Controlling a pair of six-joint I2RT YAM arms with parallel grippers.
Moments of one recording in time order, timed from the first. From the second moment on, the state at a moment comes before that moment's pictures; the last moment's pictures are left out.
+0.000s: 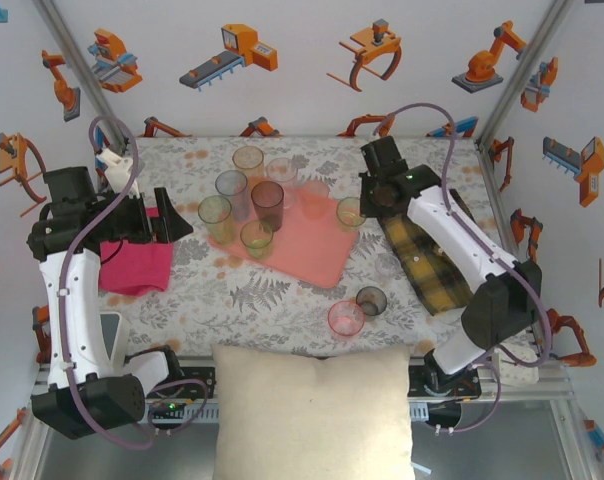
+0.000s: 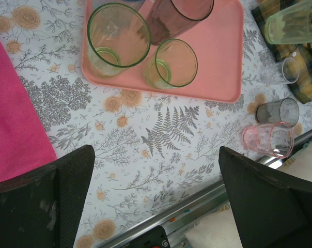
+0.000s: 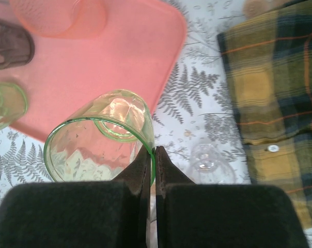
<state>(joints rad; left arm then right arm) 0.20 1.10 1.32 -1.06 0.66 0.15 0.49 1.59 1.48 -0.86 0.12 0.41</state>
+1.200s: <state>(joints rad) 0.20 1.08 1.31 -1.06 0.66 0.15 0.65 1.99 1.70 -0.77 0.15 0.48</state>
